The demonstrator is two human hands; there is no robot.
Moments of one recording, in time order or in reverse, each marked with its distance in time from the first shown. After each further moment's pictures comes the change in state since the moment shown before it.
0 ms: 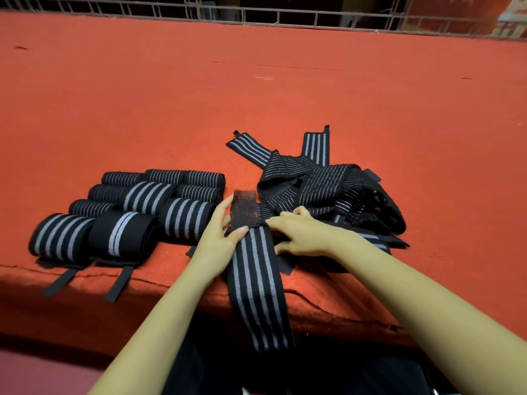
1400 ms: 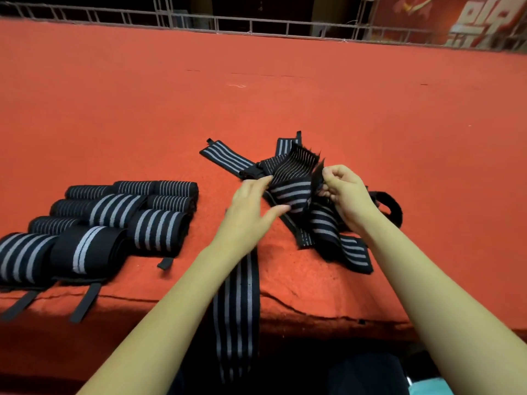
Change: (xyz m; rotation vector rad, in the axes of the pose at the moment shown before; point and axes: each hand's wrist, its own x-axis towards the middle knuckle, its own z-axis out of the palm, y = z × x) left_hand 0.031 0.063 0.075 0.578 -0.017 0.406; right_hand -0.058 0.070 -0.039 1.261 0.931 0.353
